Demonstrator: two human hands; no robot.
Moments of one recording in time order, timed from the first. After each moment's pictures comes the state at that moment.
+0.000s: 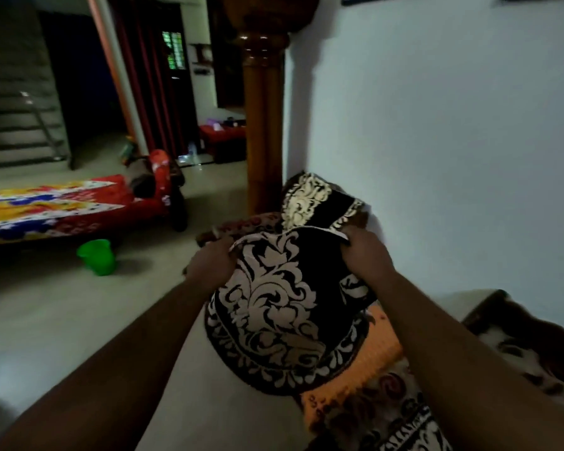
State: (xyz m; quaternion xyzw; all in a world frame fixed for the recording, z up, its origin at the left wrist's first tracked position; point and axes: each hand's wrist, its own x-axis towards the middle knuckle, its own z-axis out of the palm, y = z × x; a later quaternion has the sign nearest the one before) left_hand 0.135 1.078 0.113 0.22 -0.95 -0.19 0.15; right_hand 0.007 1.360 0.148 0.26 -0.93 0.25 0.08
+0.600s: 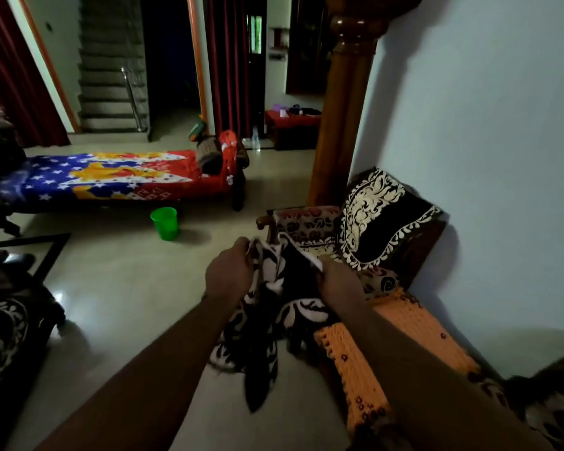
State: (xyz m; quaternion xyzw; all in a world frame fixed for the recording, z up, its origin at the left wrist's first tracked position) left_hand 0.242 0.995 0.068 0.35 -0.90 -0.16 0.21; right_hand 0.099 1.178 0.062 0.37 -0.91 0.18 -0.03
